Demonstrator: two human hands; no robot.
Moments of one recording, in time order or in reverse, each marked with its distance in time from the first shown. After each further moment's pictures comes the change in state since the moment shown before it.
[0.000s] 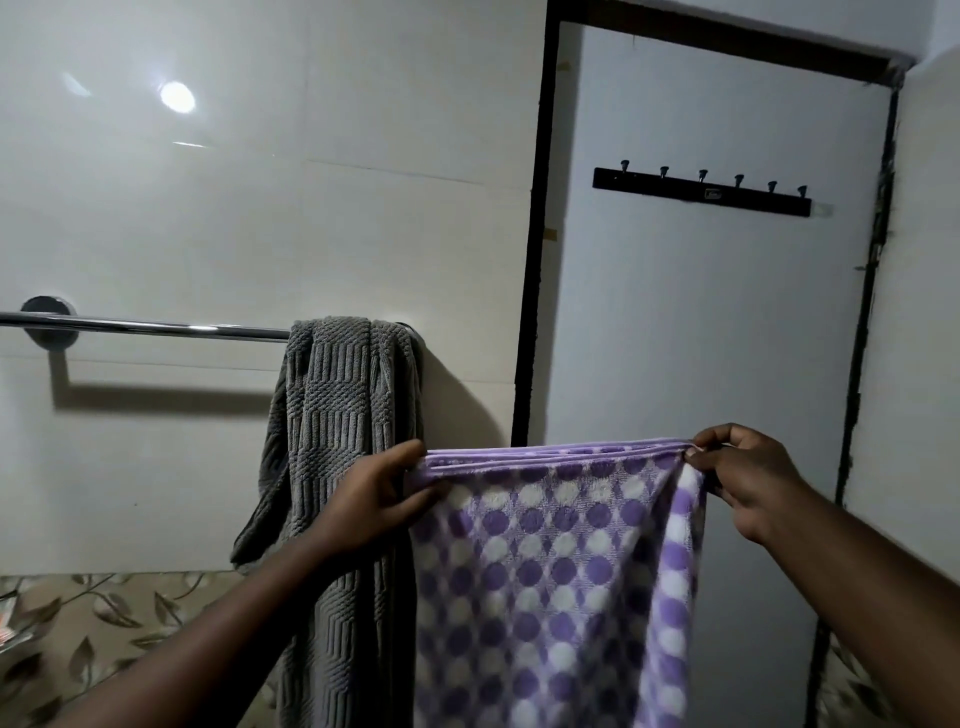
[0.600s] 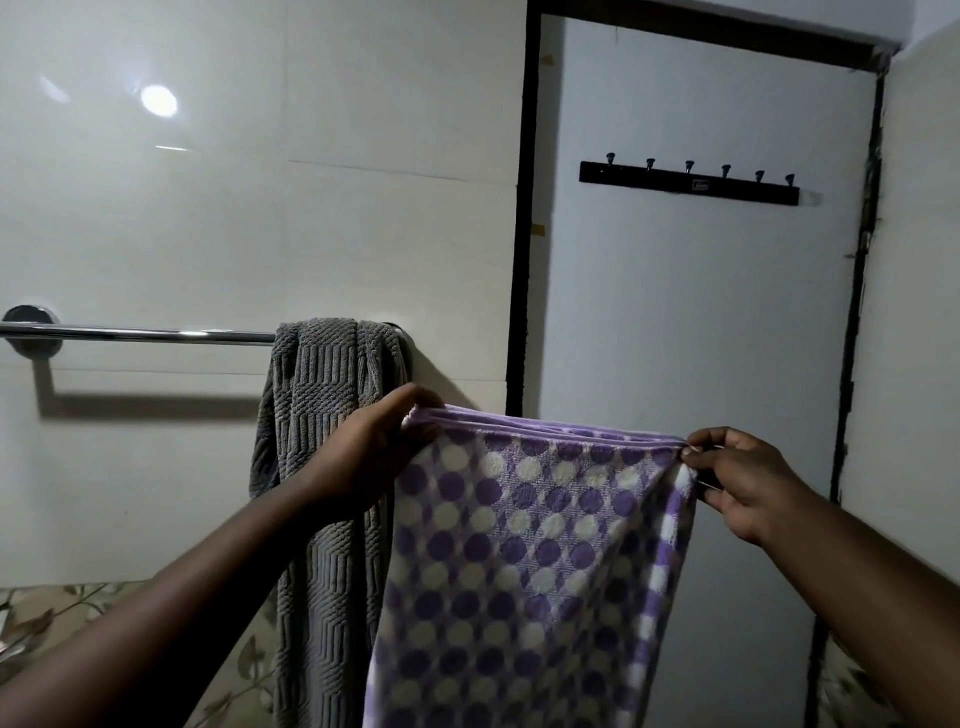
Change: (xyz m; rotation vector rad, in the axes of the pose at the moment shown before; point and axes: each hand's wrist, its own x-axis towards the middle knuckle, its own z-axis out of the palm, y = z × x) left_hand 0.045 0.012 -0.019 0.123 -0.008 -0.043; right_hand -0.001 0.007 -0.005 0.138 -0.042 0.125
